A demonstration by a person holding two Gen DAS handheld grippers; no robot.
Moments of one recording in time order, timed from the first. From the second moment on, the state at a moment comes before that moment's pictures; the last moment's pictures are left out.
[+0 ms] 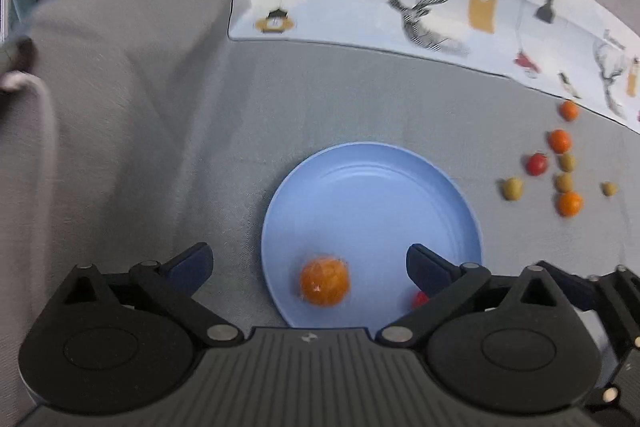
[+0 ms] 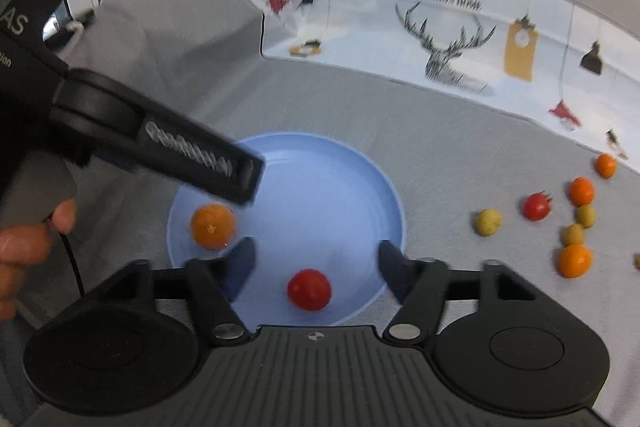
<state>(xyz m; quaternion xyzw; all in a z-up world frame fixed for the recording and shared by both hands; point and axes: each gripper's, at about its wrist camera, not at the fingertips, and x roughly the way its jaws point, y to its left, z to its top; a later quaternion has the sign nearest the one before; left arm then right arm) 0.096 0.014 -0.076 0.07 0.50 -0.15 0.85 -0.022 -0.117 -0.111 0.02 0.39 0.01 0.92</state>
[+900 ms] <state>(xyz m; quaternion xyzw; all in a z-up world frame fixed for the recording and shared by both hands) -0.095 0.052 0.019 0.06 0.39 -0.14 0.91 -0.207 -0.100 -0.011 0.01 0.25 -0.02 0.97</state>
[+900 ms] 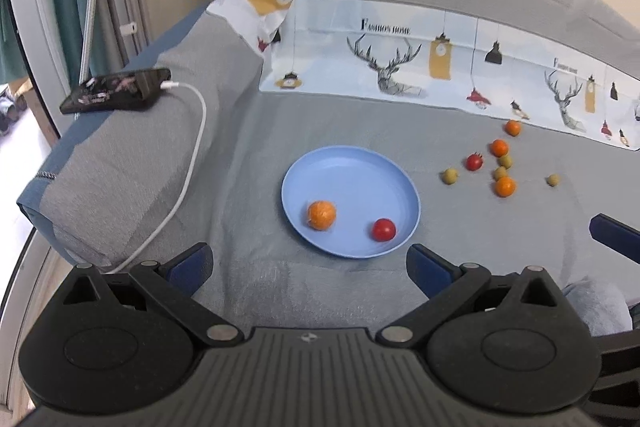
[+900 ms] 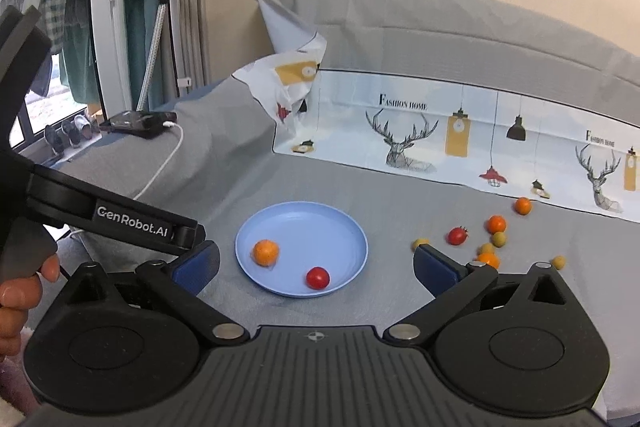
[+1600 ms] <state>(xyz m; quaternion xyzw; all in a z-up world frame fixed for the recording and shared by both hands) -0.093 0.055 0.022 0.06 0.39 -0.14 0.91 -0.218 -0.093 -0.007 0.00 0.24 -0.02 0.97</state>
